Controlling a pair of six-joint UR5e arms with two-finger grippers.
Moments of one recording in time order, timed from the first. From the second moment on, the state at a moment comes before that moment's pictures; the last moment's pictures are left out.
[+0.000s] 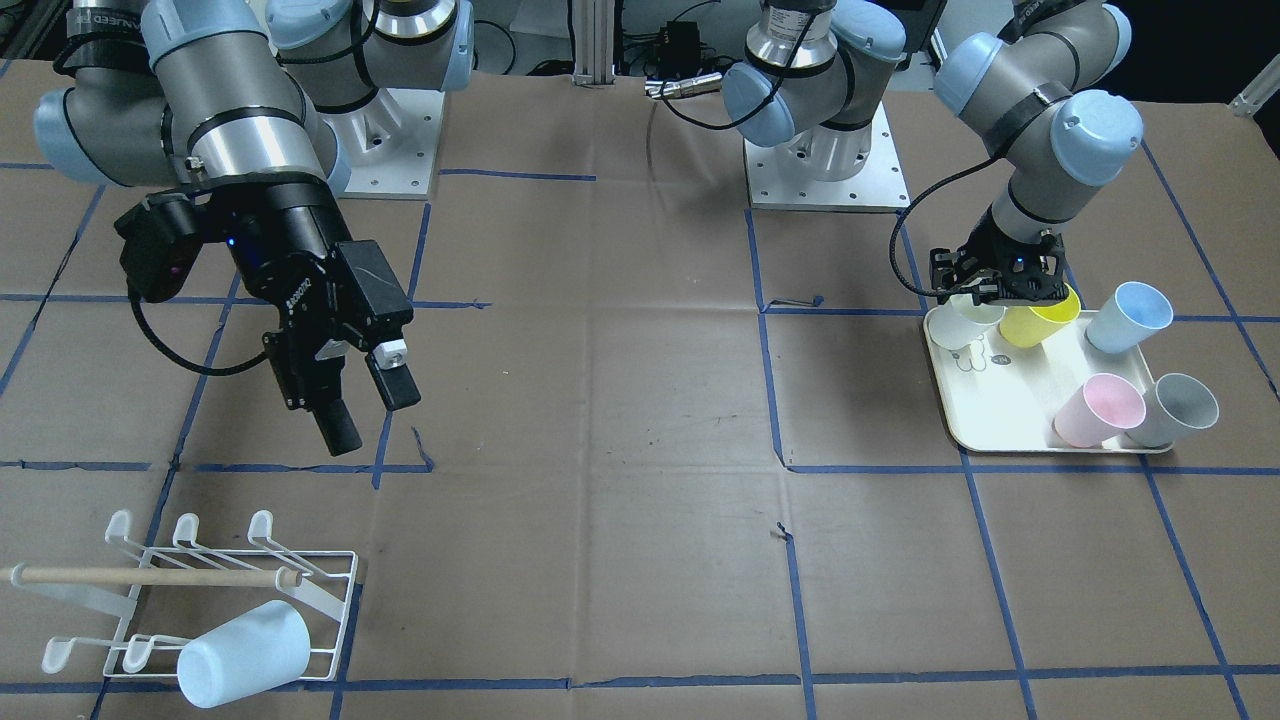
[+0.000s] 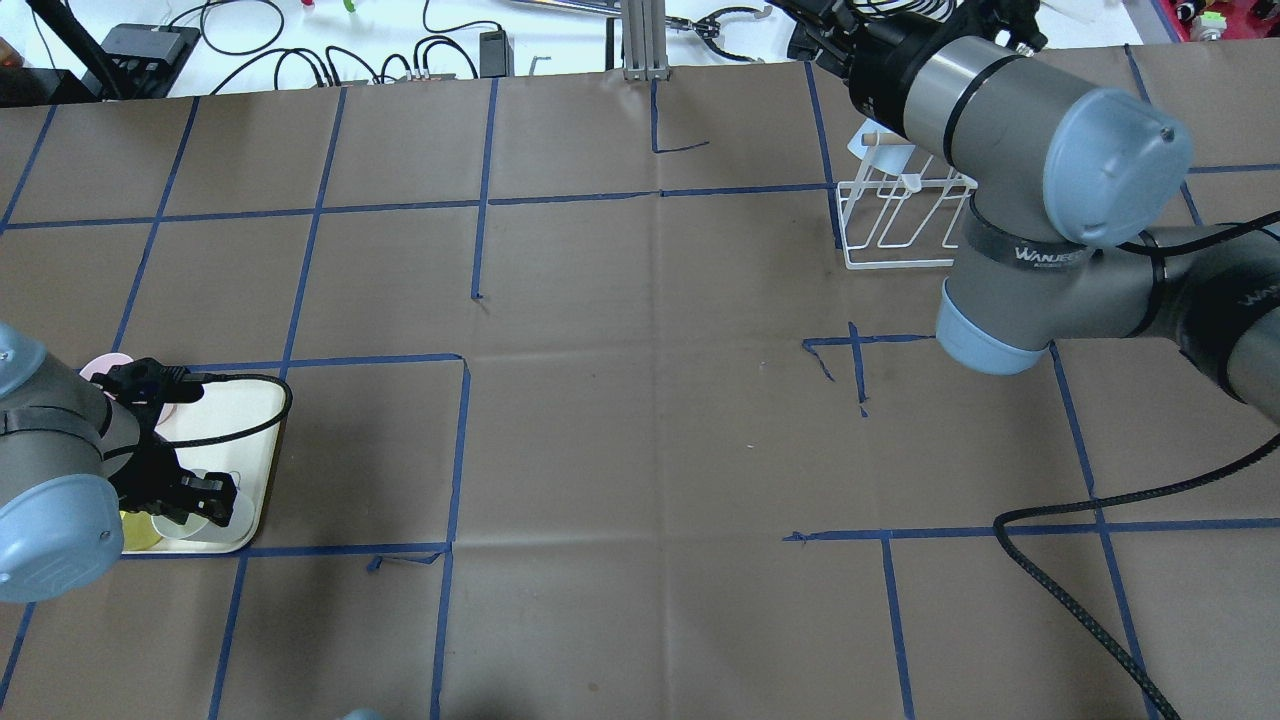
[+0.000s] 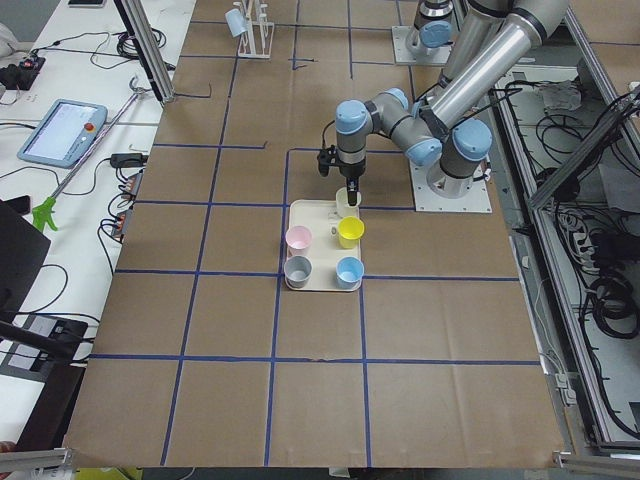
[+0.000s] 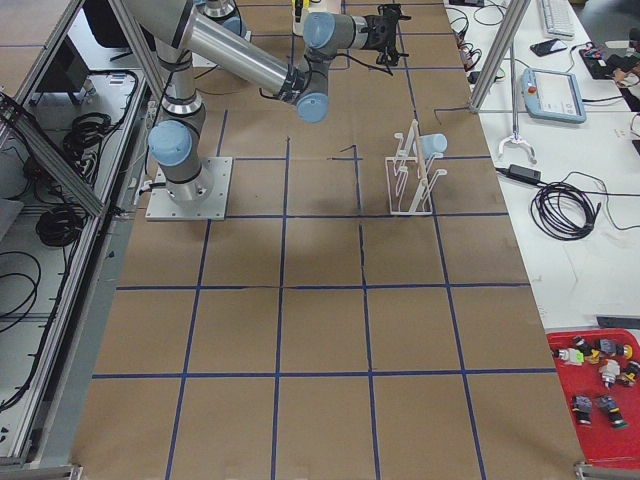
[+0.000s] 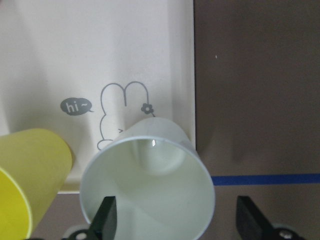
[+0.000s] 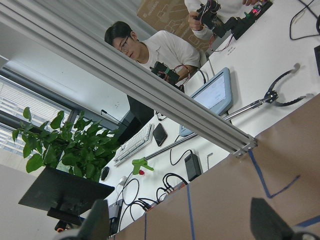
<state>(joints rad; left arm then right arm) -0.97 -1.46 -2.35 -0.95 1.69 0.64 1.56 -1.38 1.96 -3.36 -1.09 0.88</state>
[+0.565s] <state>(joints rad) -0.98 -1.45 -2.27 -0.99 1.68 0.63 1.58 -1.37 1.98 -3.41 -1.08 1.09</state>
